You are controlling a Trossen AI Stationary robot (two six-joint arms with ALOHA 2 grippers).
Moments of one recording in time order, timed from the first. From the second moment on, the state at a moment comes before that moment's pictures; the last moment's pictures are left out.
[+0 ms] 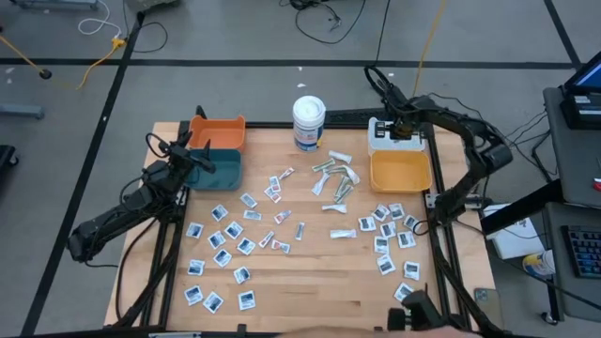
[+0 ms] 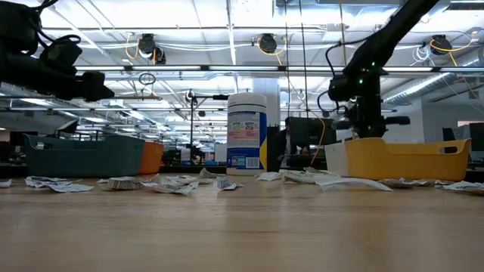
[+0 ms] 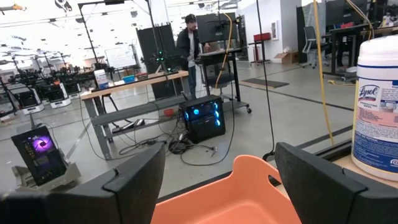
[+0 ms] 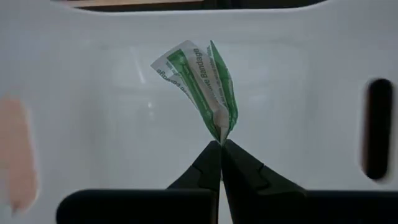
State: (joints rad) left arm 0.60 0.02 0.02 0.07 -0.59 0.21; right arm -1.05 1.65 1.09 -0.84 0.18 0.59
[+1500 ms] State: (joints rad) left arm 0.60 0.02 0.02 0.07 -0.59 0.21; right arm -0.86 1.56 1.21 -1.02 -0.06 -0.08
